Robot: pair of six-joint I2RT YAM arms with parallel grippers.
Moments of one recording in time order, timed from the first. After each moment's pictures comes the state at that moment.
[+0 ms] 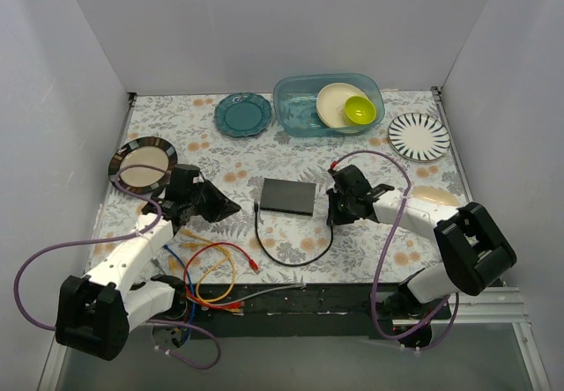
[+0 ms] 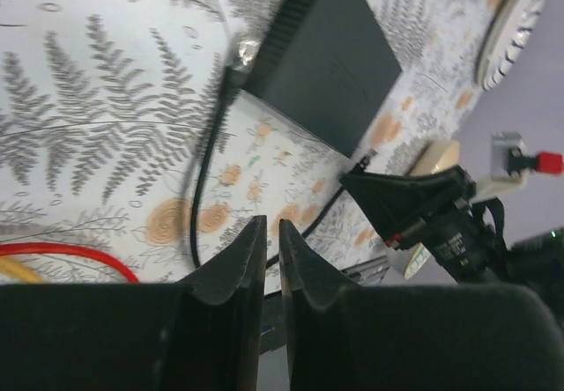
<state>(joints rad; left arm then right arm) -0.28 1.06 0.63 -0.43 0.30 -1.09 0.63 1.45 0.72 -0.31 -0.06 0.43</state>
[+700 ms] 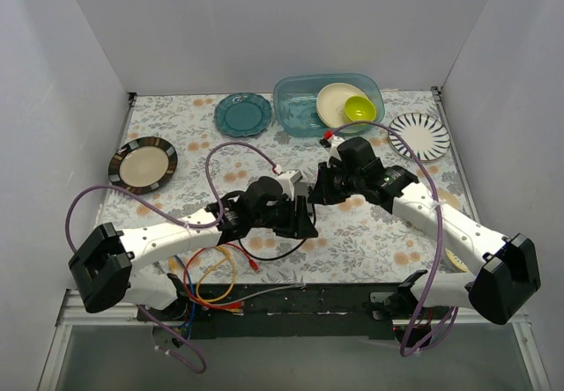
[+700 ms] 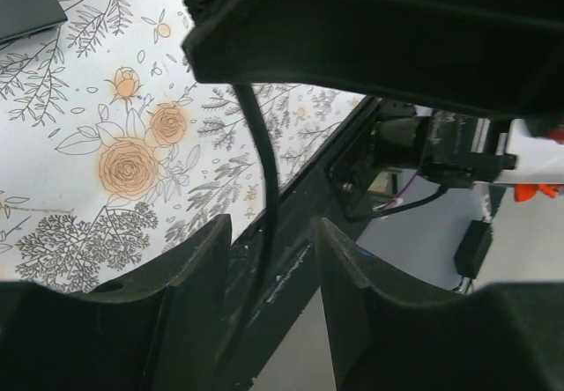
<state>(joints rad) -0.96 1.29 0.81 -0.09 0.26 -0.79 0.68 1.25 1.00 -0.51 -0.26 0.44</state>
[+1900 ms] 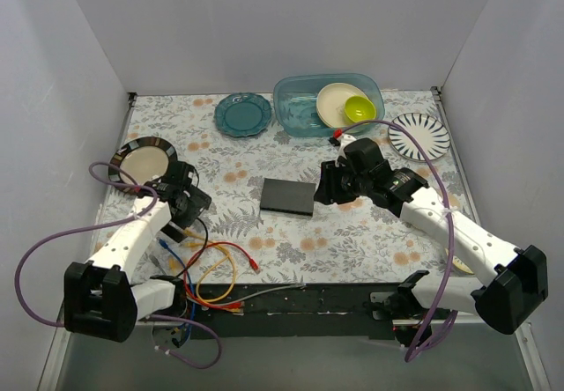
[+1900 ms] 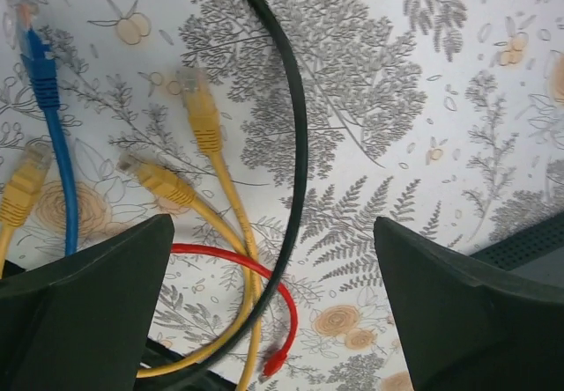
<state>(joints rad) -0.19 1.15 0.77 -0.88 -0.24 -1.15 0.68 1.19 1.02 -0.59 -0.15 0.44</state>
